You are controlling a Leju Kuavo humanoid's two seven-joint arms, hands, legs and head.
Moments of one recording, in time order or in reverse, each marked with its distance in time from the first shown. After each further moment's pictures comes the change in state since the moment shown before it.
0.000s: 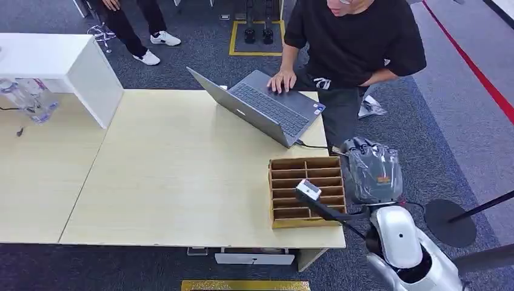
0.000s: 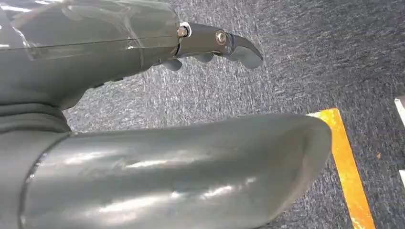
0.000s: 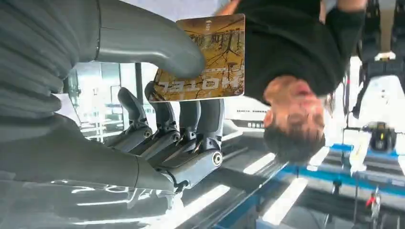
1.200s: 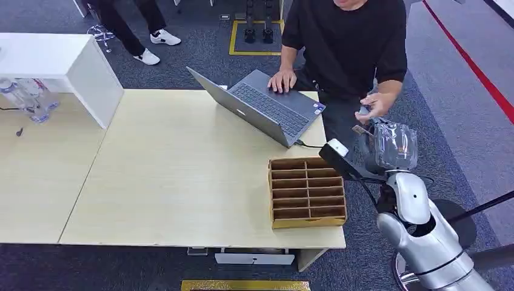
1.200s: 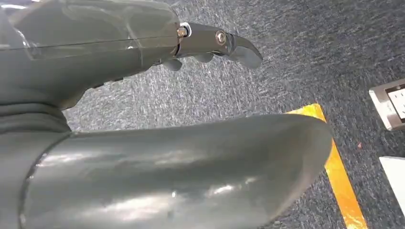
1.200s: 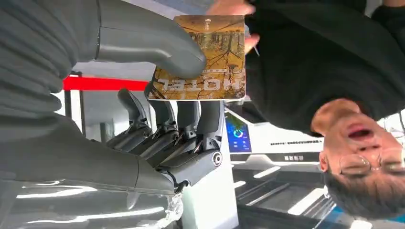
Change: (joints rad) left arm -0.037 -0.010 -0.091 0.000 0.000 -0.016 0.031; right arm -0.145 -0.014 -0.076 0.320 -0.283 -0.151 -0.030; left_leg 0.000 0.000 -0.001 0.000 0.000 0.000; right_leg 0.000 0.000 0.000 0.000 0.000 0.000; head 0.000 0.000
